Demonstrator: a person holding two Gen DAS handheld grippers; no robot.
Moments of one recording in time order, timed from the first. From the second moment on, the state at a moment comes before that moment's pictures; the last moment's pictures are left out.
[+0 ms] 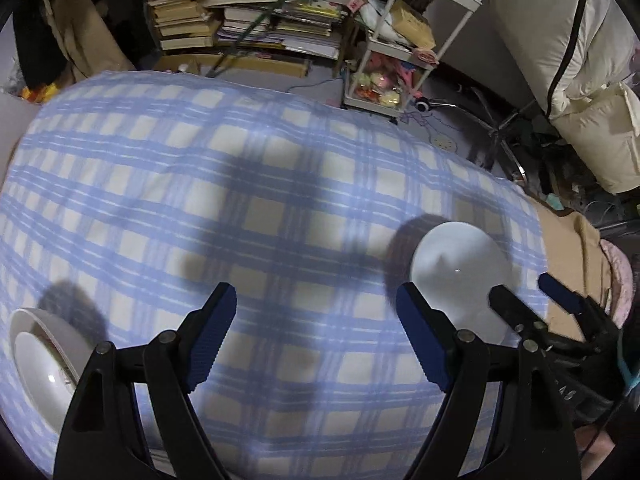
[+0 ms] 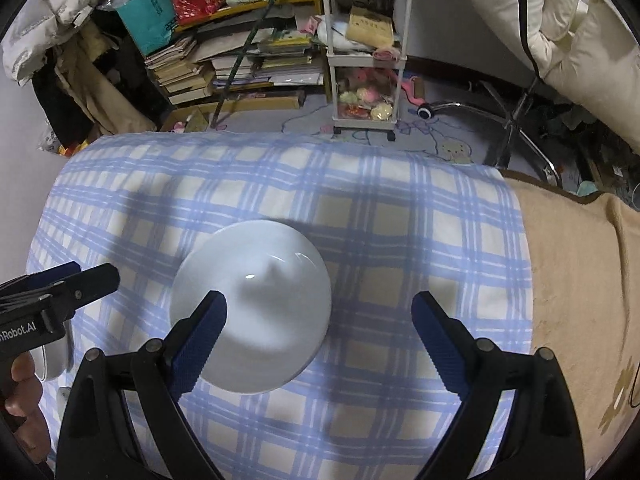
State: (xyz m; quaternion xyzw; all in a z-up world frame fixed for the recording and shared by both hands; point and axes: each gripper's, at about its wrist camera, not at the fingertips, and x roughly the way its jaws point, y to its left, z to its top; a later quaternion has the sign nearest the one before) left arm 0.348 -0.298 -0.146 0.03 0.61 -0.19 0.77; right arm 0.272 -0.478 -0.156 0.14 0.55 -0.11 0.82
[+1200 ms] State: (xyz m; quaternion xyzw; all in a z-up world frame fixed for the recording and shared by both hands) left arm 0.304 -0.342 -0.150 0.11 0.61 -0.21 0.76; right arm 0.252 -0.460 -0.175 0.21 0.58 -0.07 0.79
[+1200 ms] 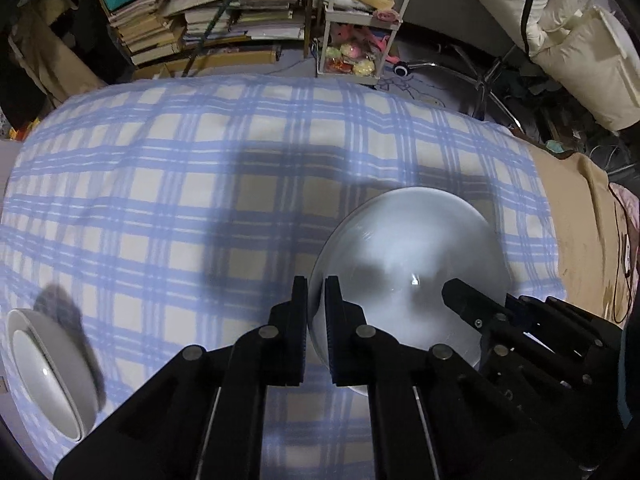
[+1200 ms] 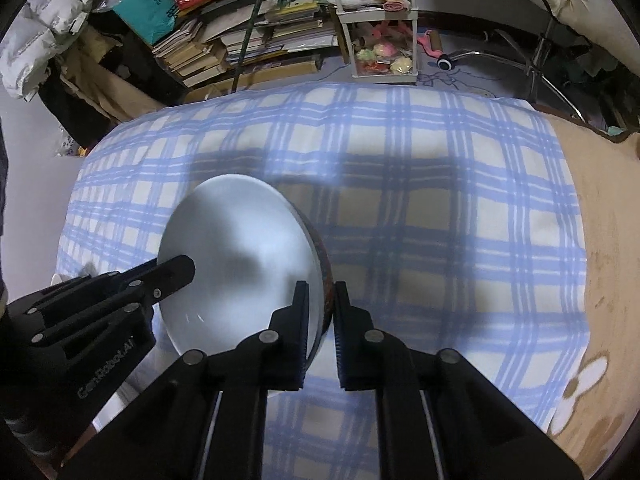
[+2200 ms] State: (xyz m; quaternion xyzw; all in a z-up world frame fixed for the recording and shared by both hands) left arm 0.284 -0.154 -0.068 0.07 0.56 -0.15 0.81; right arm 0.263 -0.277 -0.096 0.13 0.55 0.00 0.82
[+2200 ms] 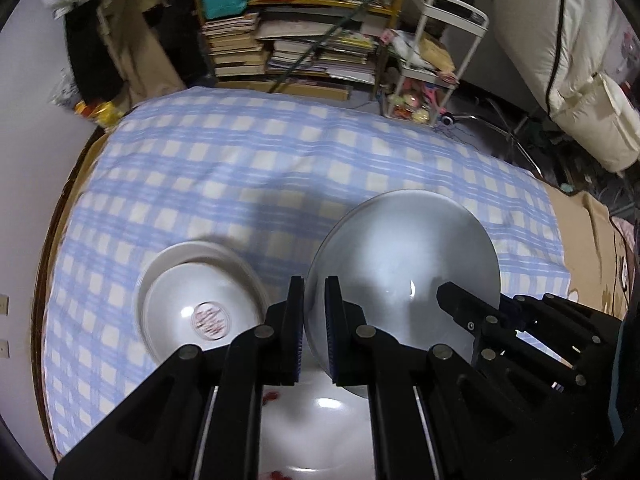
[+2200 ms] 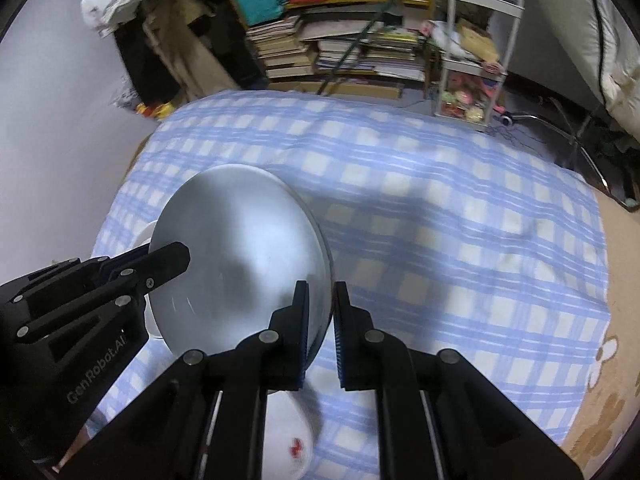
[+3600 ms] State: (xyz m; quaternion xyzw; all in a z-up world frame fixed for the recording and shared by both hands) left arm 0.289 -0.023 -0.131 0.02 0.56 -0.07 0.82; right arm 0.296 -0.140 -0.157 0.06 0.56 0.08 0.82
